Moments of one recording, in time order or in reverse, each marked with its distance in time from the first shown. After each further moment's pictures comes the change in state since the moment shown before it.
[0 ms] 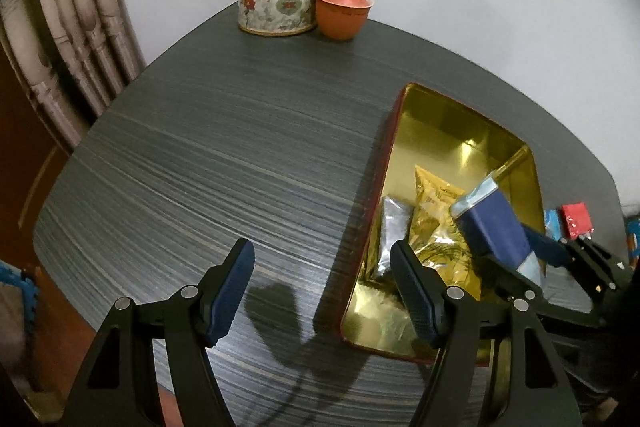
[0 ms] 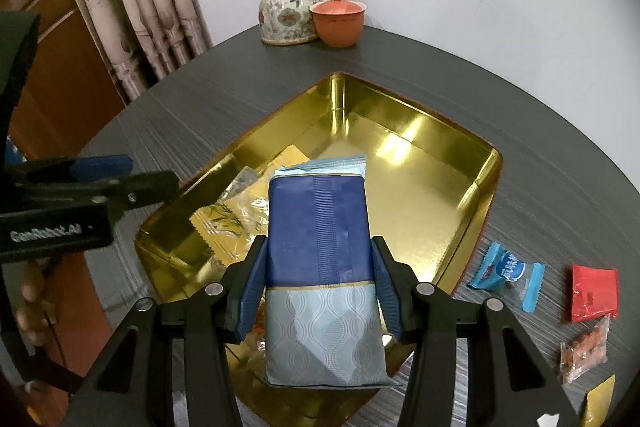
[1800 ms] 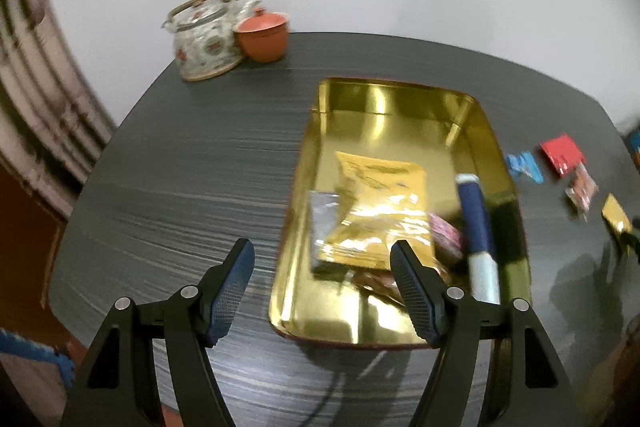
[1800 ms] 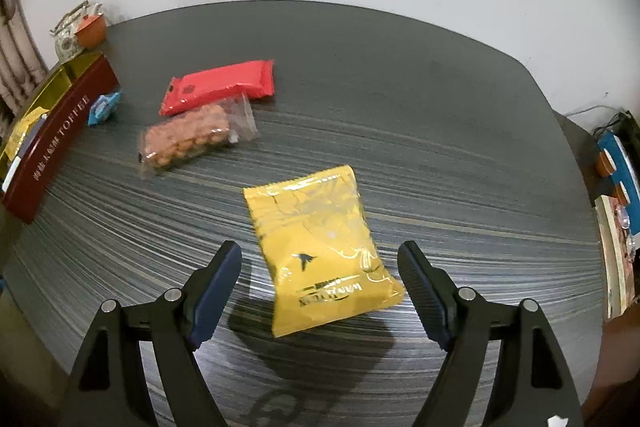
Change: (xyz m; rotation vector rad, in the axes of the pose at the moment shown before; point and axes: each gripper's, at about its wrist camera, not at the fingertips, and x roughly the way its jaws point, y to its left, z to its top) left arm -0.020 -0.066 -0.026 0.296 -0.081 0.009; right arm -0.115 -0.259 -0.215 0.381 0.062 -0.368
